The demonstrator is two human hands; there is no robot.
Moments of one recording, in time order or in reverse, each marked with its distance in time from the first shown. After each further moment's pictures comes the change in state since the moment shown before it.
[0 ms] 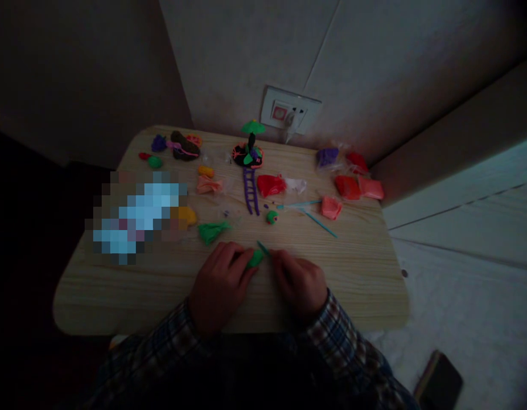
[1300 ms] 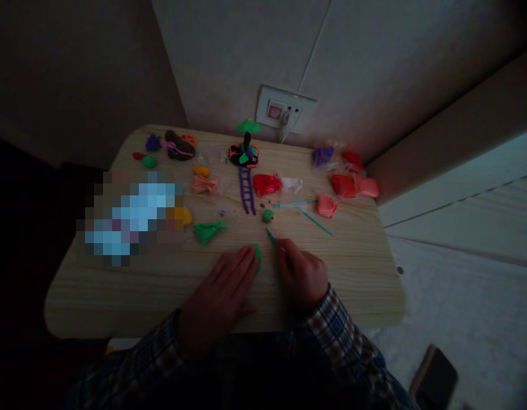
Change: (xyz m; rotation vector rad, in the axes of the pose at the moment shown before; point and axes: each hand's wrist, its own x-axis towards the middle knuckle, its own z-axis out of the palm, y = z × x) left_hand -0.026 -0.005 -0.008 0.124 -0.232 0.281; right_hand 0.004 0.010 0.000 -0.076 -0.016 0.209
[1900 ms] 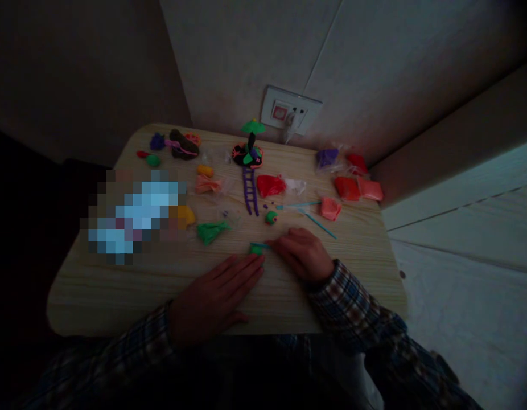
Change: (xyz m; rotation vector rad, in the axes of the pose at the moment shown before) left_hand -0.001 -0.020 -0.009 -0.144 -0.210 0.150; right_hand 0.036 0.041 0.000 0.202 -0.228 -0.512
